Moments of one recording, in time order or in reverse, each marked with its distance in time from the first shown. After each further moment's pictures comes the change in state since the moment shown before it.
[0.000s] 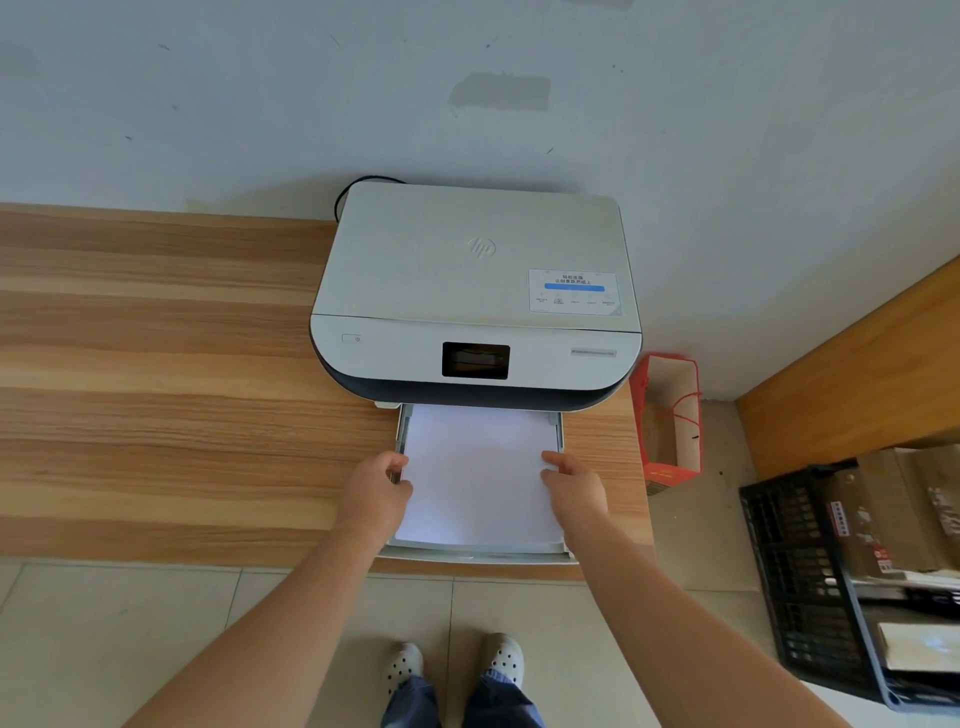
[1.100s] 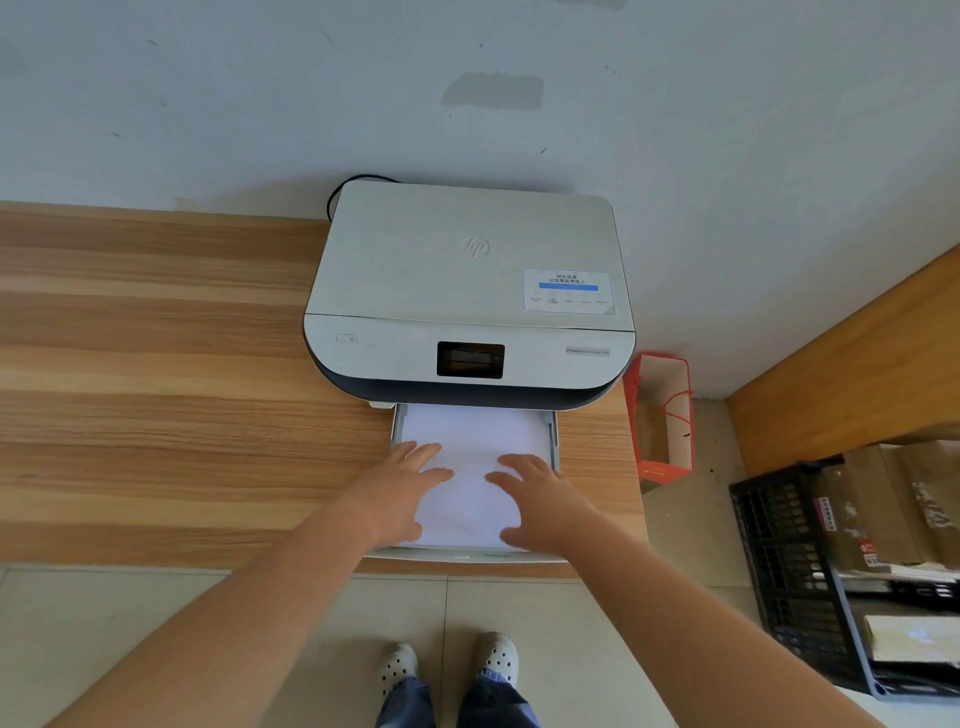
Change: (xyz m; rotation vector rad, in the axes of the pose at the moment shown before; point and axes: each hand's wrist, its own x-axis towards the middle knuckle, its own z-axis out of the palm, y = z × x) left_hand 0.013 0.008 -0.008 0.844 -0.485 0.537; right_hand -0.010 -0.001 0.001 -1.265 -0.357 -0.770
